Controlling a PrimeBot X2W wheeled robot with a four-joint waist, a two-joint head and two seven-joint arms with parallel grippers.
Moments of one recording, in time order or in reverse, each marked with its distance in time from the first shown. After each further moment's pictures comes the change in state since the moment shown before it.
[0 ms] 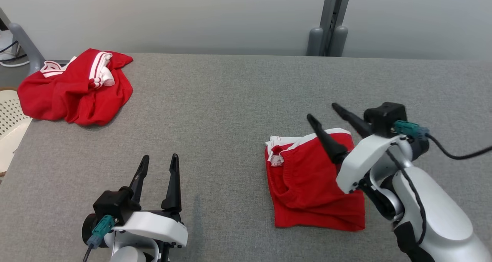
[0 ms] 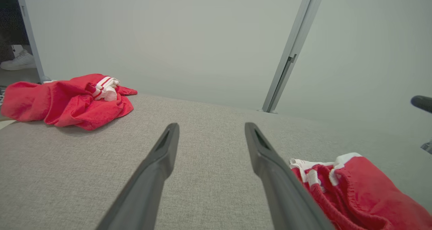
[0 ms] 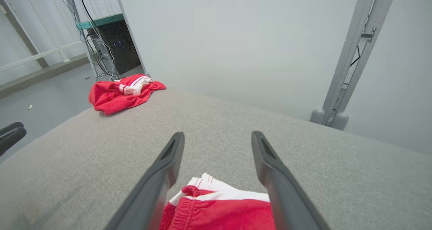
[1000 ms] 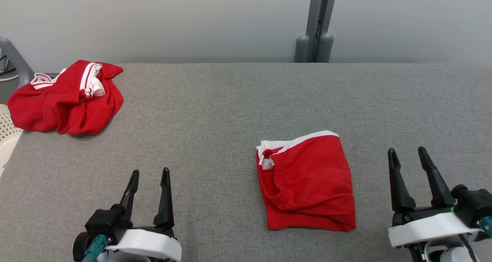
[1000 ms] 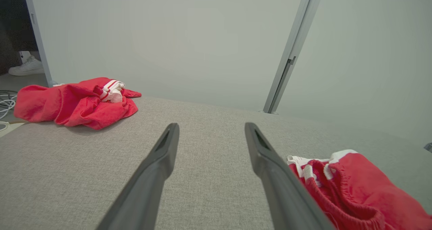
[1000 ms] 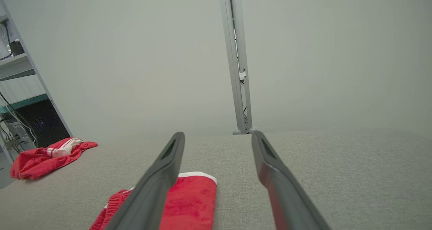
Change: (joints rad) left arm 0.098 -0.001 0.037 -0.089 0.035 0.028 0.000; right arm 0.454 0.116 -0.474 -0.265 -0.214 0.000 -0.337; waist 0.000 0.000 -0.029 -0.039
